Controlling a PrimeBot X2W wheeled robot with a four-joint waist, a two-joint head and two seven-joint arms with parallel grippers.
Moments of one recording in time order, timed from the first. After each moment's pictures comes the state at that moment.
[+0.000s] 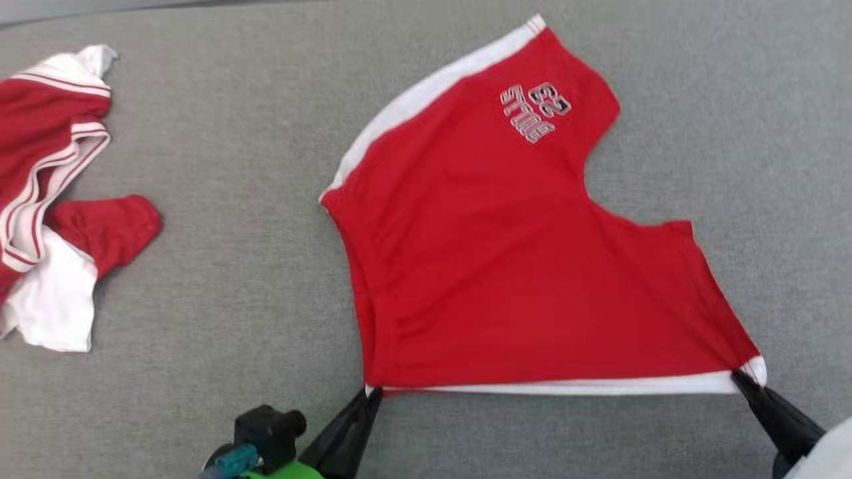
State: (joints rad) left arm -0.22 0.54 -1.00 -0.03 -0.95 0.25 -0.23; right arm 0.26 -0.29 -0.16 -0.27 0.80 0.13 0.47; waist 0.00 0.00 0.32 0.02
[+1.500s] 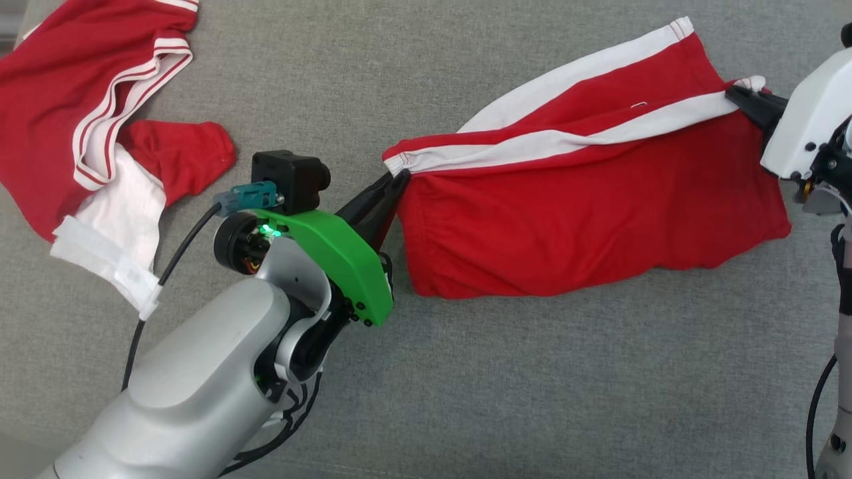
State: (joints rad) left arm -0.73 0.39 -0.92 0.11 -1.04 0.18 0.08; right arm -0.68 -0.22 -0.18 0.08 0.46 0.13 1.00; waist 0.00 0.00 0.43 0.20
